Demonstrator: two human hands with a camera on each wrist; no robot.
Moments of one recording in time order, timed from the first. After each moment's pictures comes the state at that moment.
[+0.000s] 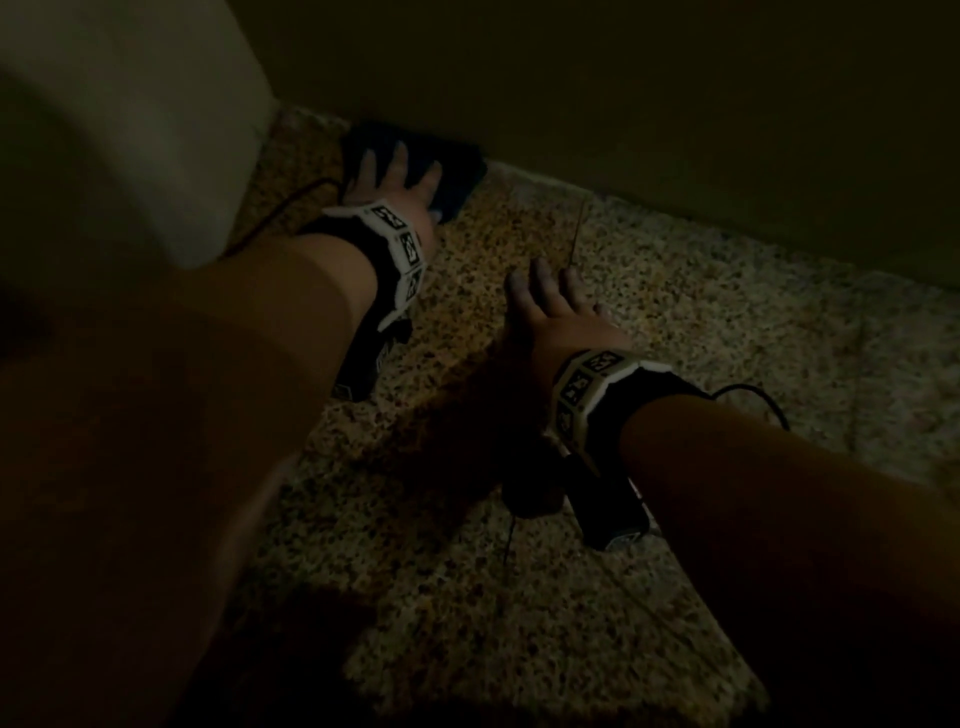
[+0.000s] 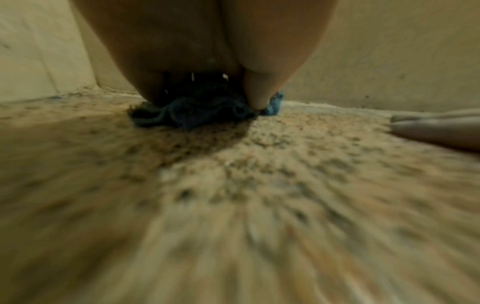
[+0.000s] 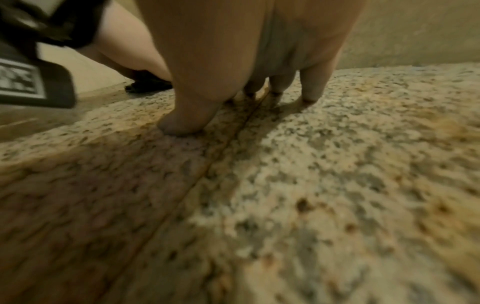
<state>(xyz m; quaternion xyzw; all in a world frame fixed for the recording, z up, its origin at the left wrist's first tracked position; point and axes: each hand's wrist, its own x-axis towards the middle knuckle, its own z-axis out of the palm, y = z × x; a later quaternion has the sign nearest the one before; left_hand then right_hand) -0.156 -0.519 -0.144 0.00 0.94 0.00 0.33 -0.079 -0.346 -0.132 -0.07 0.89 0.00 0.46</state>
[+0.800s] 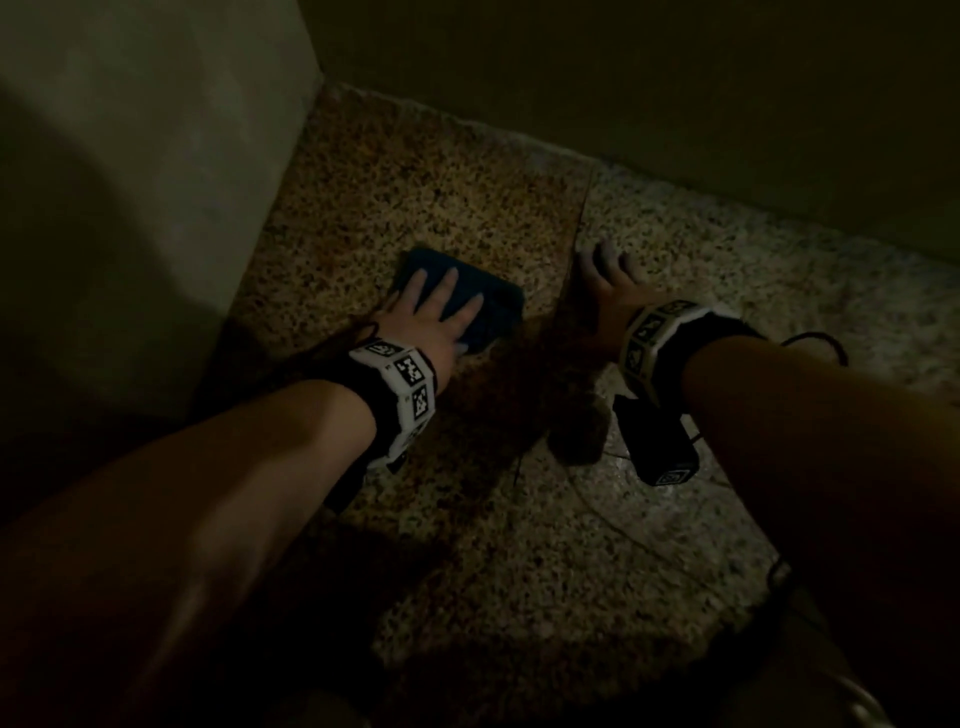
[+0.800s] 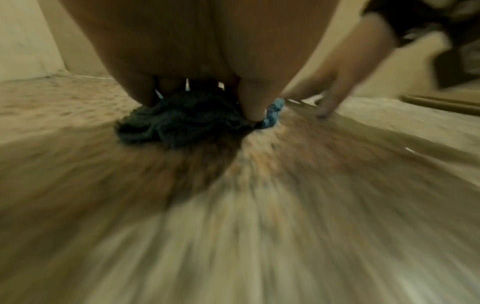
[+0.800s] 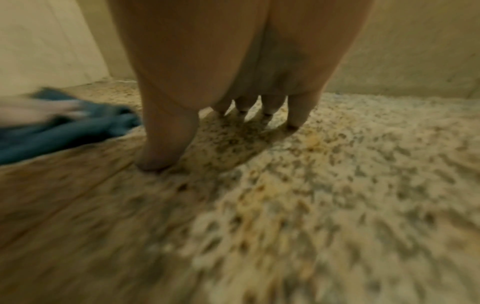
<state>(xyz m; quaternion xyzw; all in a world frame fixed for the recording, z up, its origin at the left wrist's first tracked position) -0.007 -0.506 -0.143 0.08 0.91 -0.01 0.41 -0.059 -0.301 -0.133 -0.06 0.90 0.08 0.42</state>
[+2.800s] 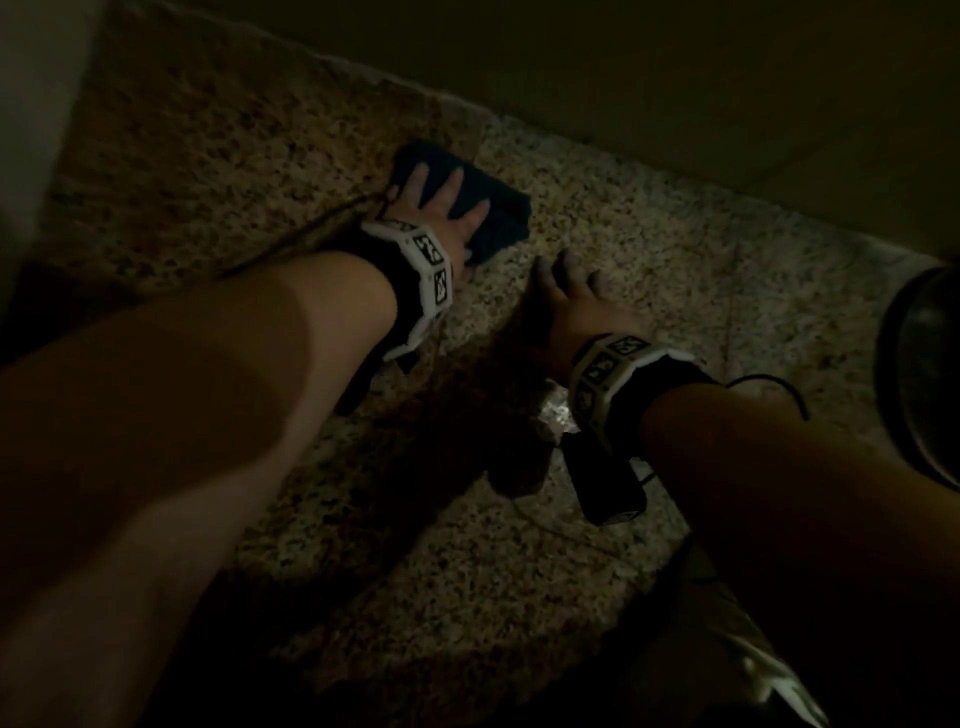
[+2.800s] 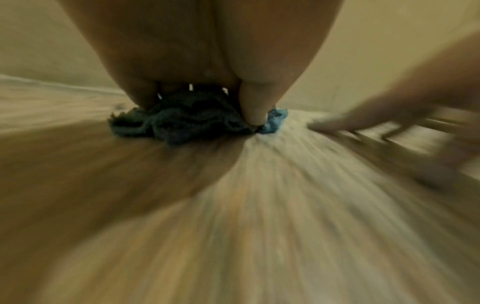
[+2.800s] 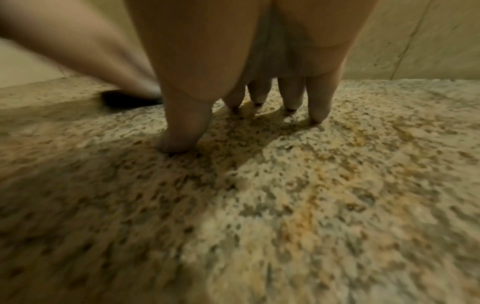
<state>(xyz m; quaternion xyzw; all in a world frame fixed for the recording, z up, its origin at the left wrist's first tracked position) -0.087 -0.413 -0.144 0.17 0.92 -0.01 0.36 -0.026 -0.261 -0.120 0.05 0.89 0.03 0.45</state>
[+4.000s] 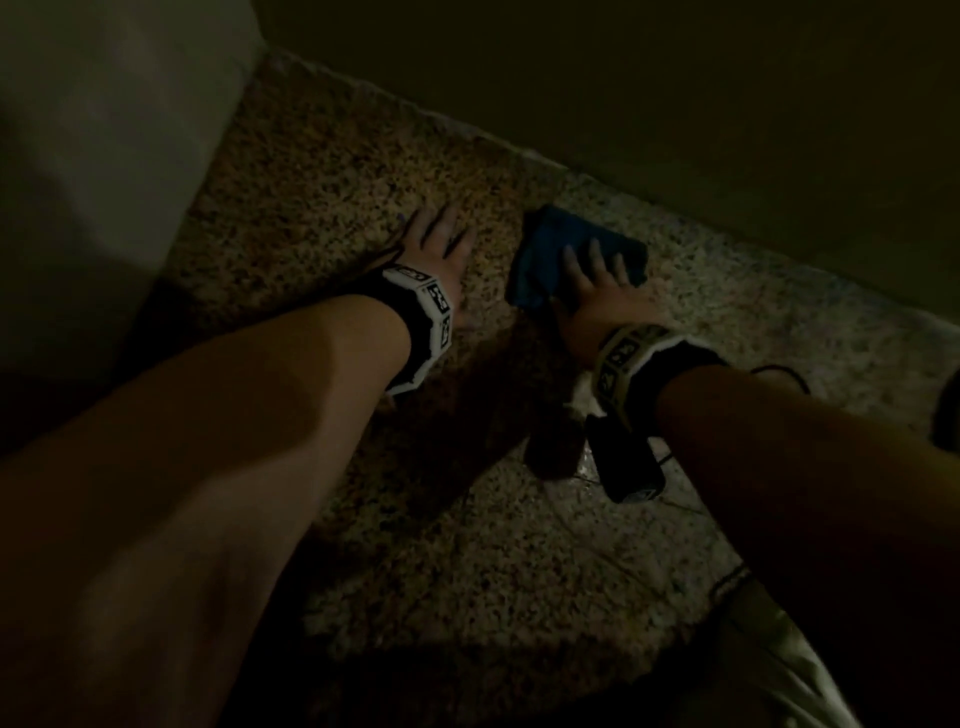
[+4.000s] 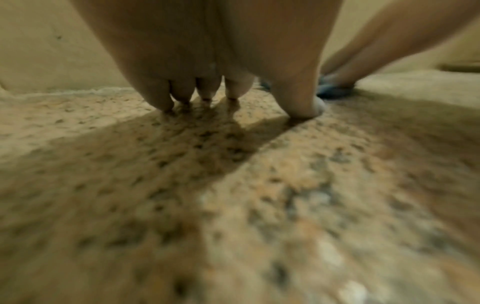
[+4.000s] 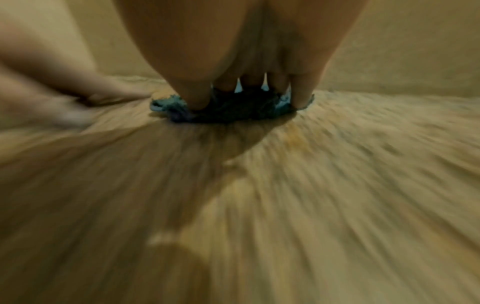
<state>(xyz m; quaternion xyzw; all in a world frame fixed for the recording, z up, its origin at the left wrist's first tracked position) -0.072 -0.471 -0.141 0.11 0.93 -0.02 0.36 -0.070 -0.289 -0.128 -0.01 0.92 0.03 0.39</state>
